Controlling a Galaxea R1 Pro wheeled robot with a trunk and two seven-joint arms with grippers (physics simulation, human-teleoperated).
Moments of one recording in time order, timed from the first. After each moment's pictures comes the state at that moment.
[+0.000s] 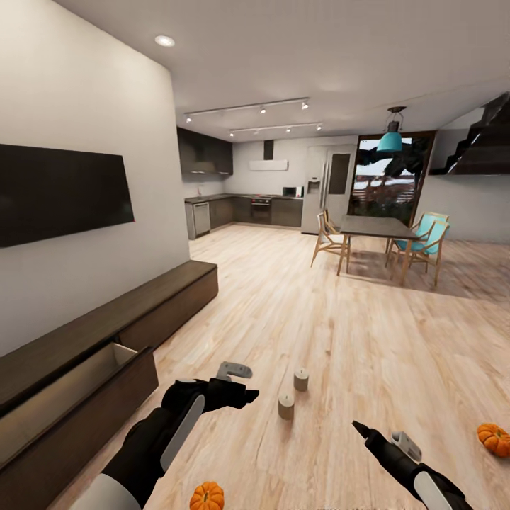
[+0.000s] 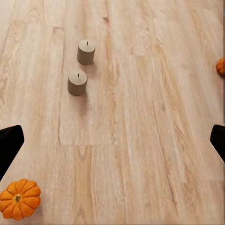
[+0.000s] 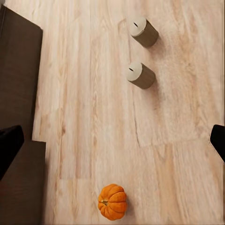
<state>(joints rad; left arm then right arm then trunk) -0.50 -0.04 -0.38 -1.12 0.31 0.74 -0.12 -0.39 -0.17 -0.24 -0.50 -0.65 0.25 0.35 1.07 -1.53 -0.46</state>
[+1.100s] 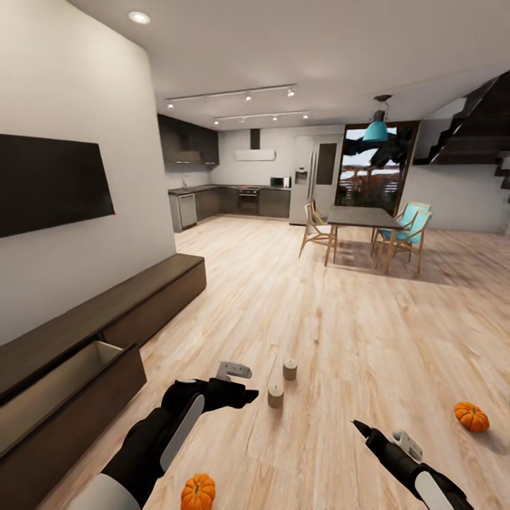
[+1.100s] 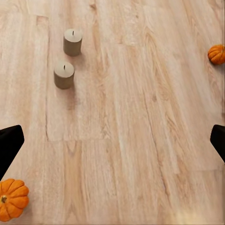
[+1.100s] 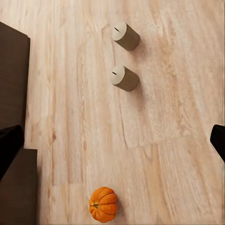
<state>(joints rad) -0.50 -0.04 -0.38 -1.12 0.31 0.74 -0.12 -0.39 -0.17 -0.25 -0.50 -0.65 0.24 0.35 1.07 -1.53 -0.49</state>
